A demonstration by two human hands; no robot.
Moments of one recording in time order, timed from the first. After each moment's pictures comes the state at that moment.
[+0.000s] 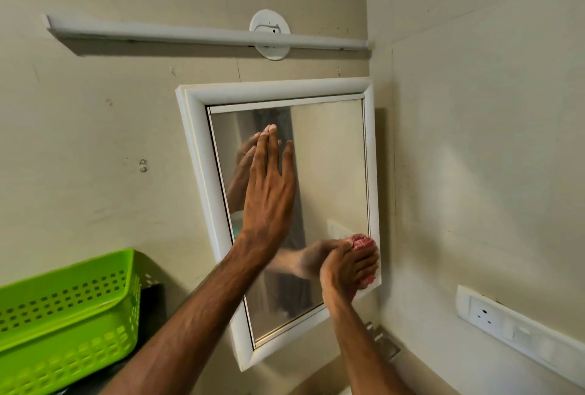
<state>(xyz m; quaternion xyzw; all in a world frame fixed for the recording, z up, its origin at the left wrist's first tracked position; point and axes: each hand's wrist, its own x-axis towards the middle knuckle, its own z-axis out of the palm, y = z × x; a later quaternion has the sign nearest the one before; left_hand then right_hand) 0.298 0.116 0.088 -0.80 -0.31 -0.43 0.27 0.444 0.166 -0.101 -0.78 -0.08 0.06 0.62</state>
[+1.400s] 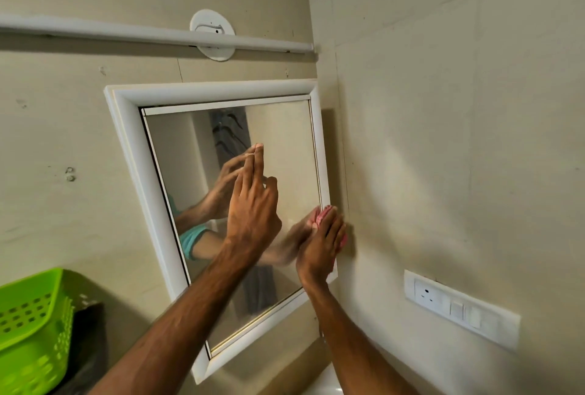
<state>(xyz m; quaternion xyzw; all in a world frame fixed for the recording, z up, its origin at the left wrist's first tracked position) 0.355 0.117 0.067 -0.85 -0.30 -0.35 0.24 0.511 0.164 -0.109 -0.80 -0.22 -0.18 0.52</state>
